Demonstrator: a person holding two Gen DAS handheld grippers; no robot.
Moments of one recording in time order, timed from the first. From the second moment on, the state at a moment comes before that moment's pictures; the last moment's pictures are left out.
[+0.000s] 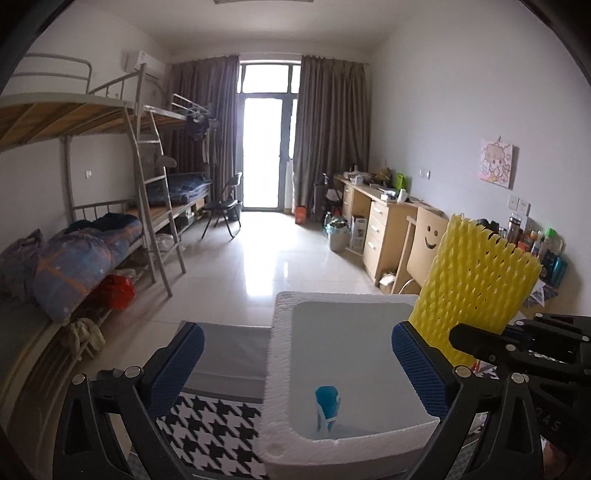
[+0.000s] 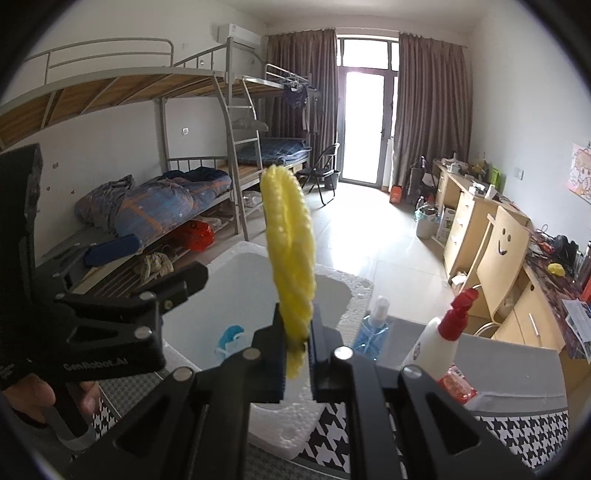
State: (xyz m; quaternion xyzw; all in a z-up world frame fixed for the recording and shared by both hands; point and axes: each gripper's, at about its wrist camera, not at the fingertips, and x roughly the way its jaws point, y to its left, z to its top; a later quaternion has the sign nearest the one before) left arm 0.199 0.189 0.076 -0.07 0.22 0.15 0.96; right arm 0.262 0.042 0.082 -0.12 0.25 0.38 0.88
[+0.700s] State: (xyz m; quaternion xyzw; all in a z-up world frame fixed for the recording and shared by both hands) left arm 0.173 0.208 0.068 -0.08 0.20 0.16 0.96; right arm 0.283 0.065 0.061 -0.13 0.30 0.40 0.86
